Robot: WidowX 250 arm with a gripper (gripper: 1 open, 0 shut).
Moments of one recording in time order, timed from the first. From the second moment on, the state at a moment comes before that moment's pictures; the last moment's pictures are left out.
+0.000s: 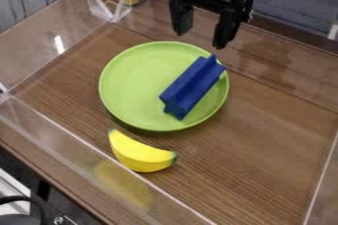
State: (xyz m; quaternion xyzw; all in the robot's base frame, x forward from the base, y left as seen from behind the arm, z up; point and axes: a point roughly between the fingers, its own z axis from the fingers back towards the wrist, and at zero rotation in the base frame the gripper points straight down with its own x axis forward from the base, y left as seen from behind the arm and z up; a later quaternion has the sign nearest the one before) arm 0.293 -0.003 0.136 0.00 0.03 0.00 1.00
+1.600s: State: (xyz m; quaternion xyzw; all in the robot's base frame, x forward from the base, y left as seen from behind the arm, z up) arm 0.180 0.024 0.078 0.01 -0.01 -0.38 0.93
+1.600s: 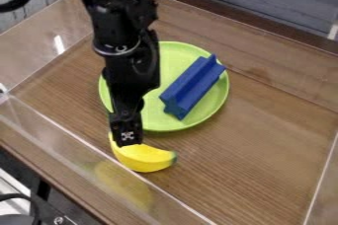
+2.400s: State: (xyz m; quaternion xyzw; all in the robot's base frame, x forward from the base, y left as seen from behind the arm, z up) arm 0.176 0.033 0.049 0.01 -0.04 -0.36 0.93
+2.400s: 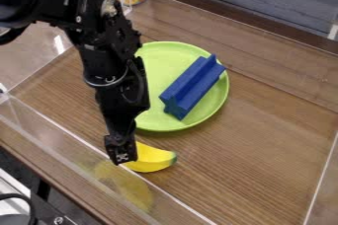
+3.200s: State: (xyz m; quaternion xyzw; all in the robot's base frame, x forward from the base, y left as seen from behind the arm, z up) arm 0.174 0.035 0.039 0.01 -0.05 -0.38 0.92
